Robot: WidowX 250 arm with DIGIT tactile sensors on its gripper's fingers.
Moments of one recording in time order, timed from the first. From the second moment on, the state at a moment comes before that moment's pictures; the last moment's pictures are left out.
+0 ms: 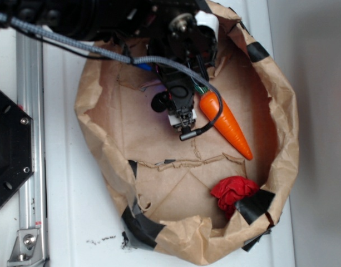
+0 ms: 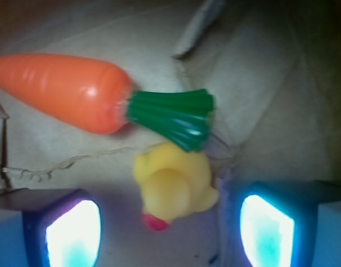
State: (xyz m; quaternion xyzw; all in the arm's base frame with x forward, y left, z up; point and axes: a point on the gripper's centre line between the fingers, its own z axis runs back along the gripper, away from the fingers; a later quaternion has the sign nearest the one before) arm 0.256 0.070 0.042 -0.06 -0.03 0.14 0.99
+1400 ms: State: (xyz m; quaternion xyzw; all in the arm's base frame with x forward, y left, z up) arm 0.270 0.066 0.024 -0.06 -0.03 0.14 0.99
